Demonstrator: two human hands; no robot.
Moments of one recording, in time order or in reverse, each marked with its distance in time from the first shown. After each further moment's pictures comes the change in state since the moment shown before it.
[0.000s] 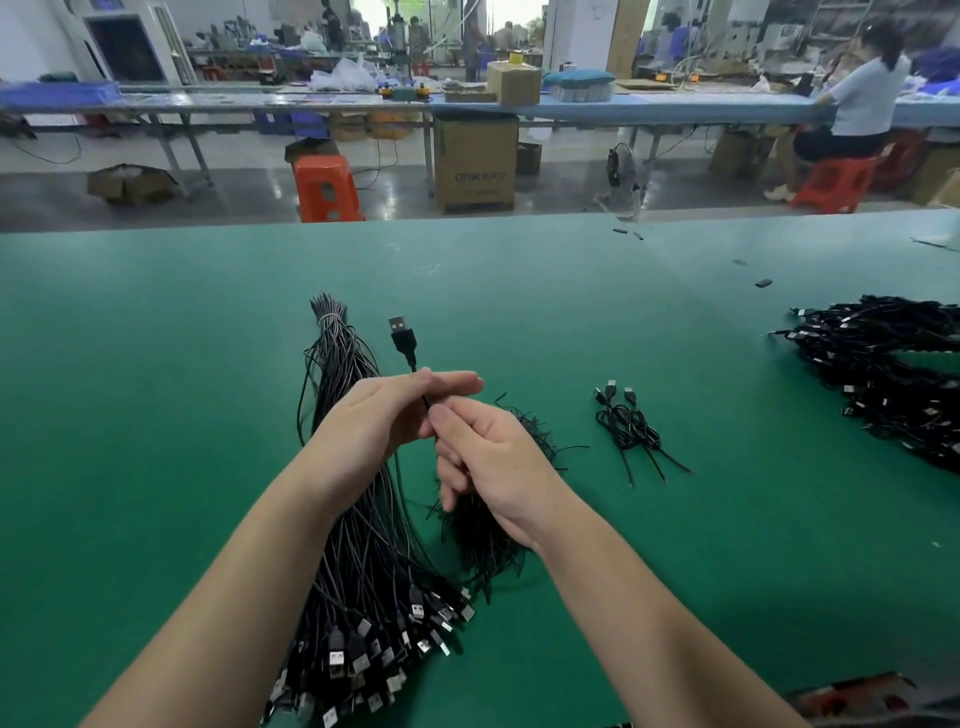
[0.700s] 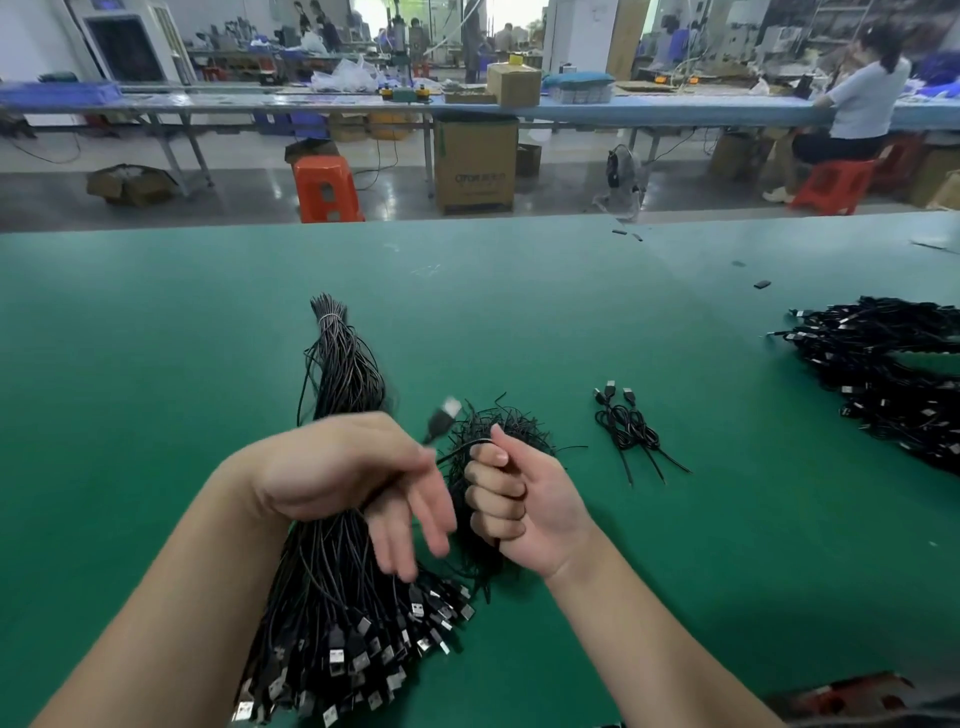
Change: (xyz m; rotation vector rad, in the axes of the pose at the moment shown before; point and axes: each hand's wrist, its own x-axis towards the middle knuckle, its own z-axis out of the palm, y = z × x) left_hand -0.020 0.024 -0.014 -0.058 -0.605 -0.352; right_hand -0.017 0.033 -0.032 0.898 -0.209 0.360
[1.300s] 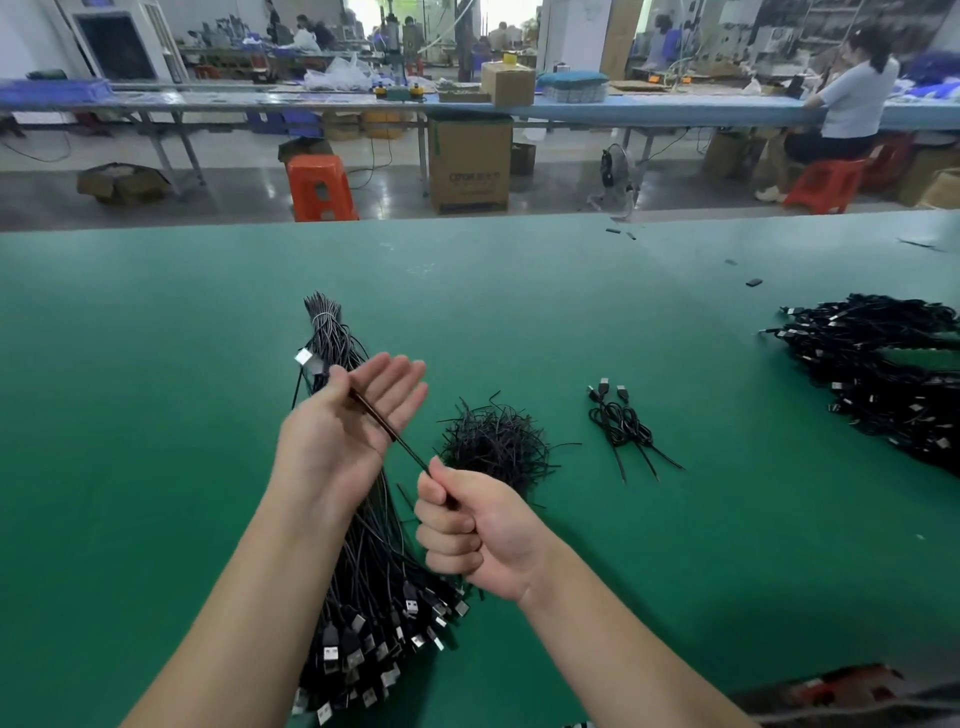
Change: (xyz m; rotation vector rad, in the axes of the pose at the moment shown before) left_hand 0.042 -0.030 -0.008 -0.876 0.877 0.590; right_hand 0.004 0.030 0.009 -0.288 0.037 0.064
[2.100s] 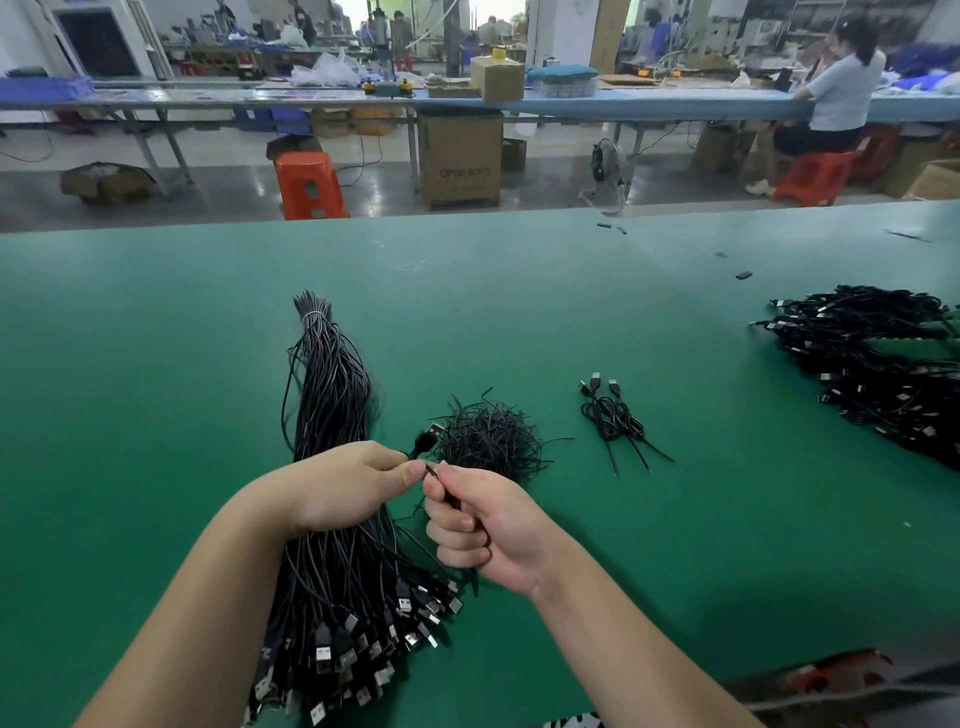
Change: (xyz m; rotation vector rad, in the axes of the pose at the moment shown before) left_hand -0.015 0.018 -0.019 1.680 -0.538 -0.357; right_hand -0.008 -0.002 -0.014 -0.120 0.071 -0.051
